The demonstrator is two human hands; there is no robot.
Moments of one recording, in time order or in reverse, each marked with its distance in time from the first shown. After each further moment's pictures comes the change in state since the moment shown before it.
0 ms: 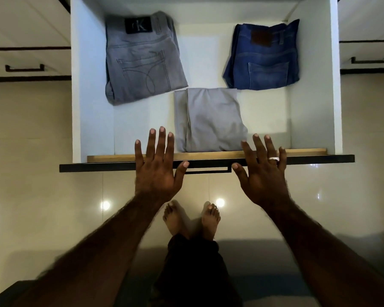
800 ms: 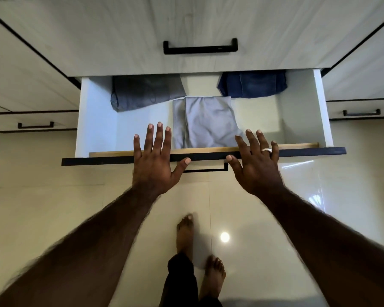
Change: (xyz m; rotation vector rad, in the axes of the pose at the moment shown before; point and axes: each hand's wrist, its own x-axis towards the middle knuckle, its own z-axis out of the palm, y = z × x) left_hand 0.202 -0.031 -0.038 0.048 0.139 0.023; right_hand 0.205 0.023 -0.036 0.002 0.054 0.017
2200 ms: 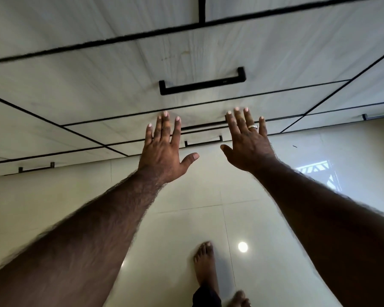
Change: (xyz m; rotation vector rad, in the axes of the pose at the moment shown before) left_hand 0.164 -0.036 0.027 0.079 -0.184 0.135; right_hand 0.182 -0.023 0.030 -0.038 -0.173 0.004
